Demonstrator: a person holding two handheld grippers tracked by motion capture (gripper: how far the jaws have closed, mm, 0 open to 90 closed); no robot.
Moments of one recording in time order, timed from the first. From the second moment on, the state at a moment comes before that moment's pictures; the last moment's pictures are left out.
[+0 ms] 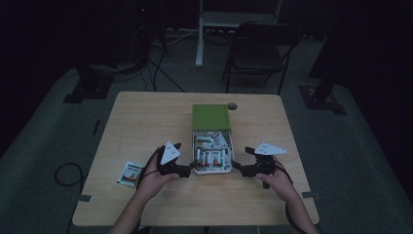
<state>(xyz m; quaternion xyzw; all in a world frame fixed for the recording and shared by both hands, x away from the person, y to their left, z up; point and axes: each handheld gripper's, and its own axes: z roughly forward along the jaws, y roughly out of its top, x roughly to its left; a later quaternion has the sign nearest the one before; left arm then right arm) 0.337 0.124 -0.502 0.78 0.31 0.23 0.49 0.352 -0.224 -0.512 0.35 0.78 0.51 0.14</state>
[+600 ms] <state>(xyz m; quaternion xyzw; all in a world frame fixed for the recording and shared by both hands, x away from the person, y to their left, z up) 0.343 0.125 -0.502 0.78 0.31 0.22 0.49 0.356 -0.224 -0.511 0.34 0.78 0.50 0.14</state>
